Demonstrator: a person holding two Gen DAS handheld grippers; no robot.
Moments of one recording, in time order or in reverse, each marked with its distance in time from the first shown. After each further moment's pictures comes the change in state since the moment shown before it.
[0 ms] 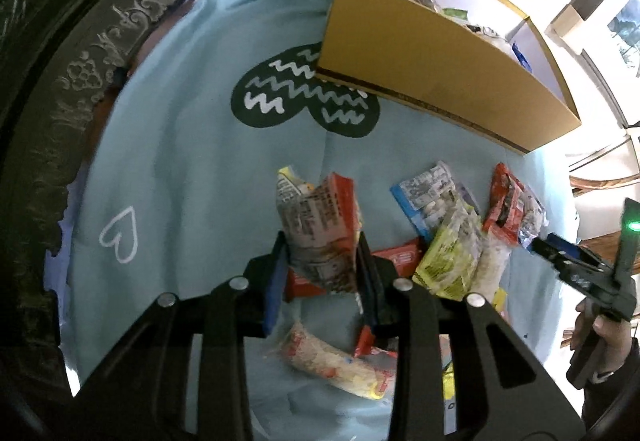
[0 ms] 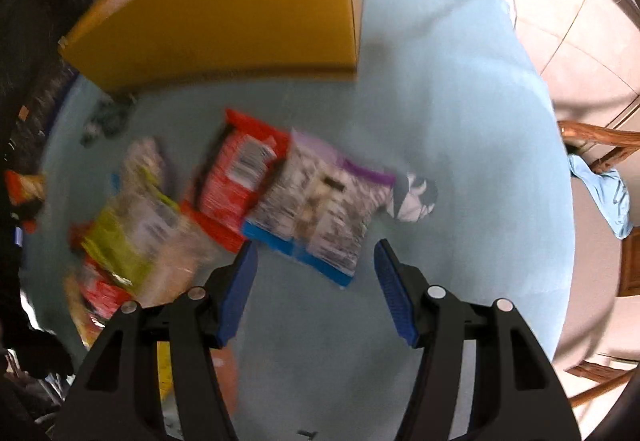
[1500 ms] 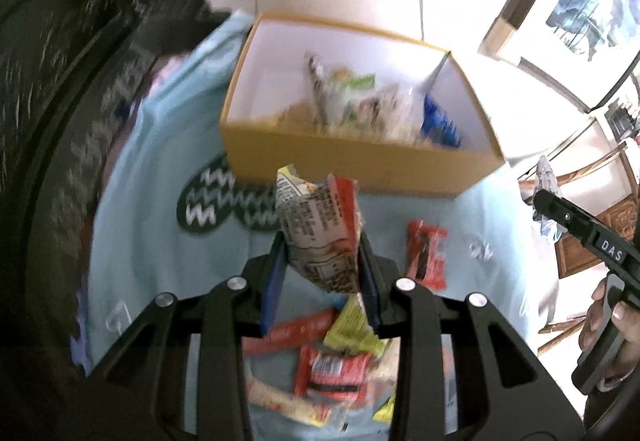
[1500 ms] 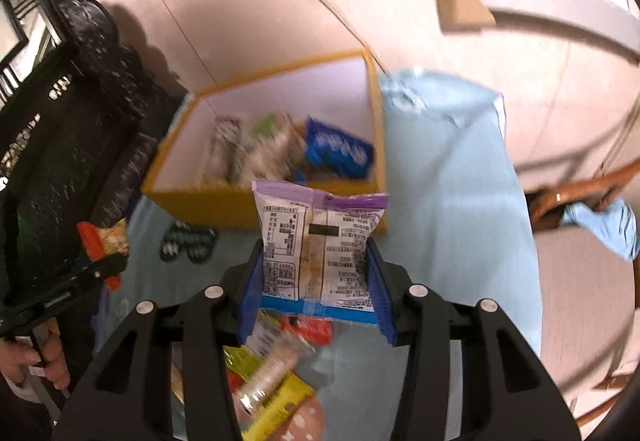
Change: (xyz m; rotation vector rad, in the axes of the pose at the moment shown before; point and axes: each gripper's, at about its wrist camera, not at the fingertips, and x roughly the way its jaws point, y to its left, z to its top) left arm -0.060 -0.082 0.061 0.183 -0.167 -0.055; right arm -0.131 0.020 0.064 0.070 -0.344 0.132
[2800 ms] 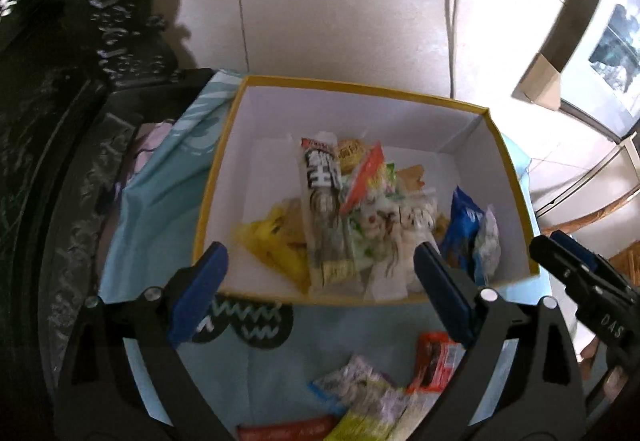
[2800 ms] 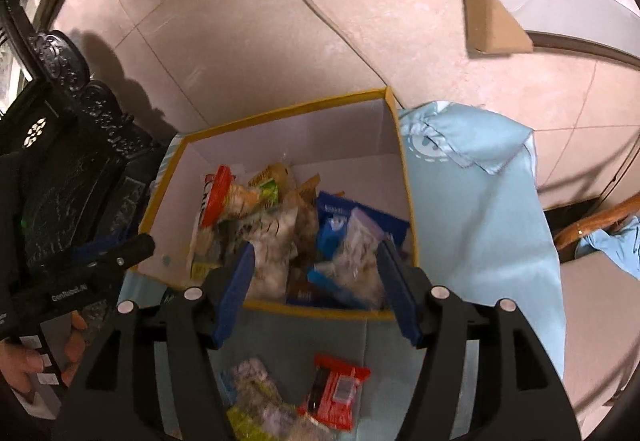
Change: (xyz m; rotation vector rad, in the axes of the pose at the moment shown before) left arm 0.050 -0.014 0.099 0.002 -0.035 0.084; right arm 0.051 0.000 0.060 0.050 -0.022 -0.001
